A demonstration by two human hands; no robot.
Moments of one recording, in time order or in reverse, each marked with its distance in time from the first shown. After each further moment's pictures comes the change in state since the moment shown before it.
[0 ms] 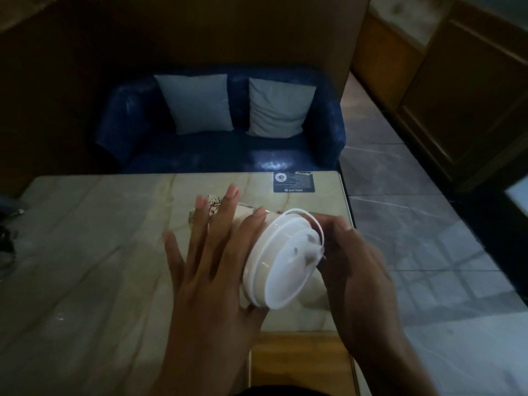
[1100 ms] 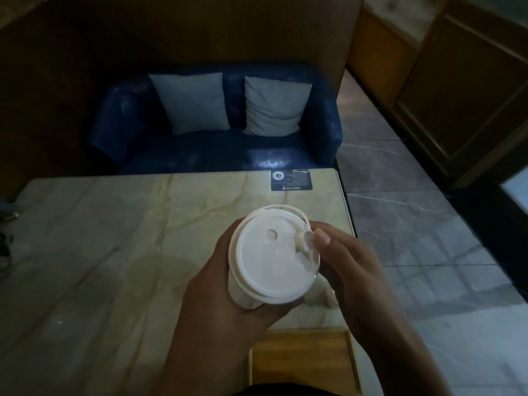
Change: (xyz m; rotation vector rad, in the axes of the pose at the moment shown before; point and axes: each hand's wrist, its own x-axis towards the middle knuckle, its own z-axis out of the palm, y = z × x) left_hand -0.002 0.004 -0.001 -0.645 -0.131 -0.242; right_hand 0.005 0.010 -0.014 -0.043 -0.145 0.098
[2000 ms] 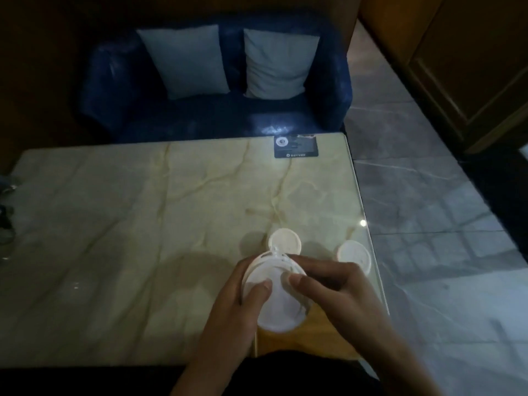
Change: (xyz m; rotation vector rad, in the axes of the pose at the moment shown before) left_hand -0.045 -0.082 0.034 -0.310 -0.104 -0.502; right_hand -0.029 0.079 -0.010 -0.134 -0.076 0.145
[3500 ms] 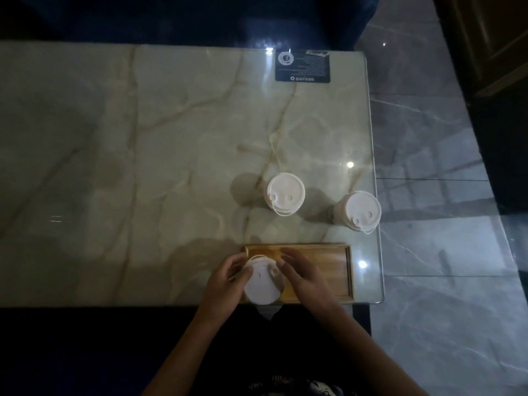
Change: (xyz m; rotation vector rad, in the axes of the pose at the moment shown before) left_hand 0.026 -0.211 -0.016 0.091 0.047 -0.465; right_hand 0.005 0.206 0.029 -0.158 0.047 0.569
